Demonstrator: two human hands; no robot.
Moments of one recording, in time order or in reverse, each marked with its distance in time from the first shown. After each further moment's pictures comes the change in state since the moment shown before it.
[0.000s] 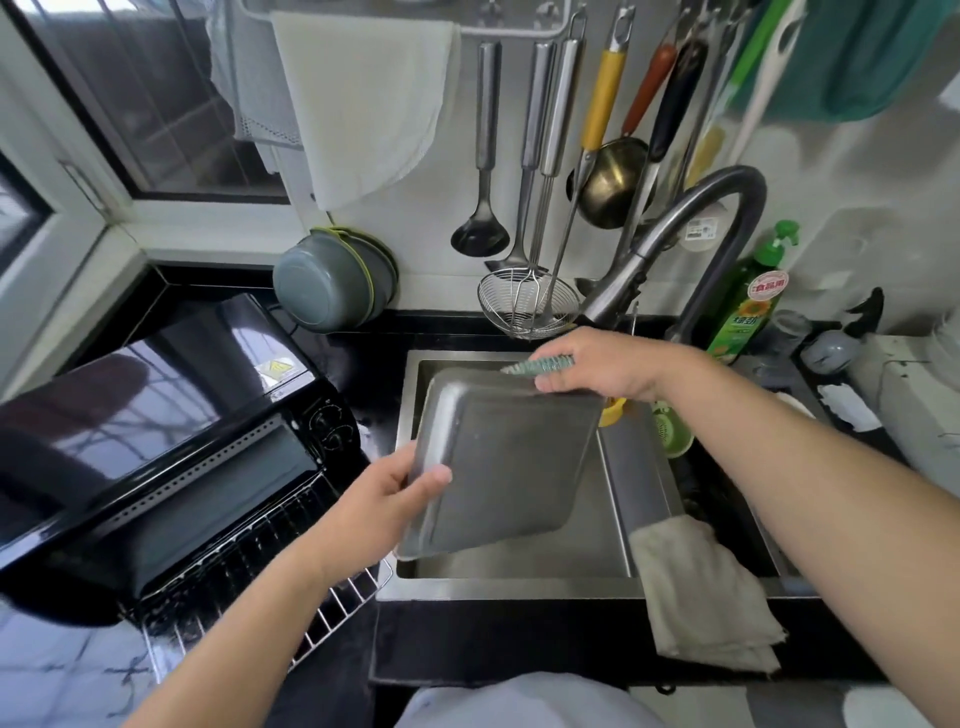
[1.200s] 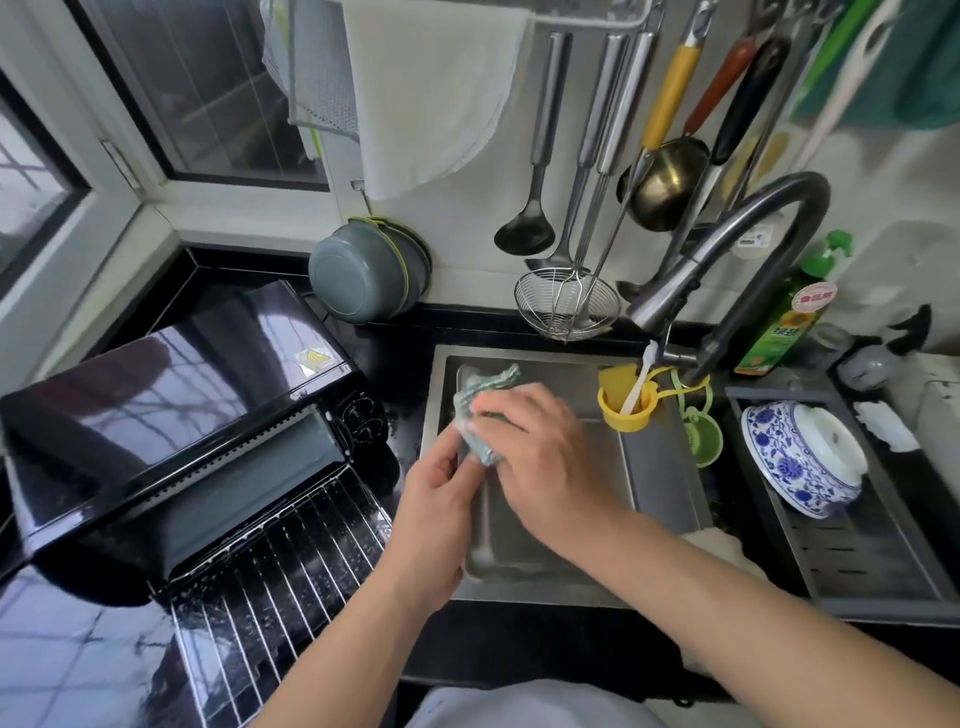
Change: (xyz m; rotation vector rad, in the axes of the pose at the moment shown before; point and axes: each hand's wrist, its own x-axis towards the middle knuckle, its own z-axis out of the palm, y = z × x) left_hand -0.008 0.022 0.038 -0.532 0.239 0.042; right_hand -0.028 -0.067 0.144 -0.402 0.725 -0.540
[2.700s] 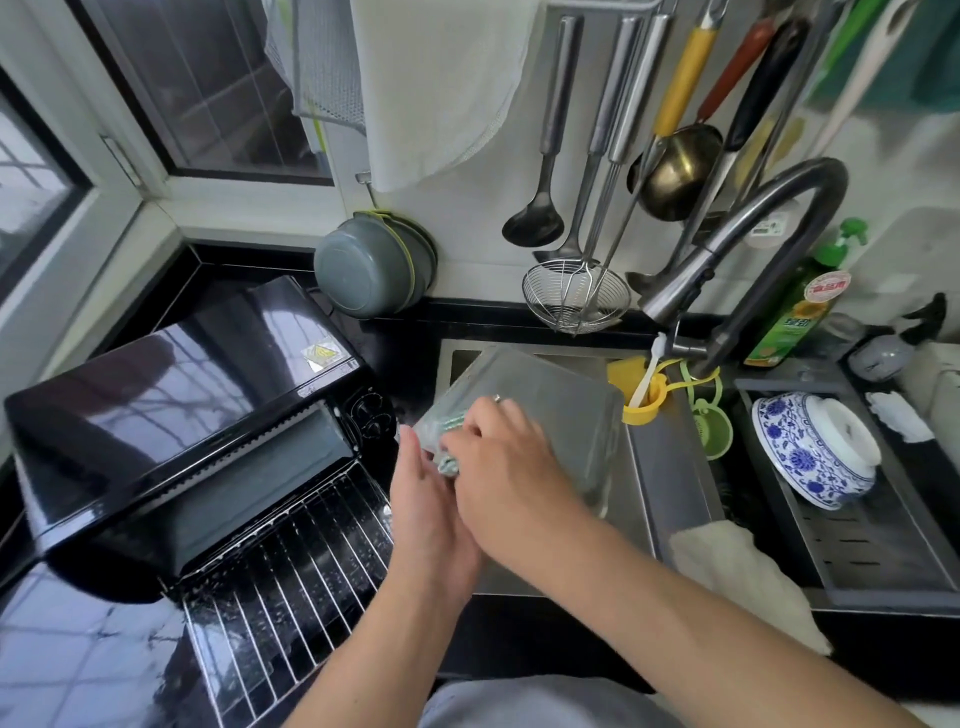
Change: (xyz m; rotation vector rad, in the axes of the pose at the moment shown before) left_hand 0.007 -0.005 0.000 -0.769 0.199 -0.250; right_hand 0.016 -0.055 0.004 -0.063 -0.293 0.230
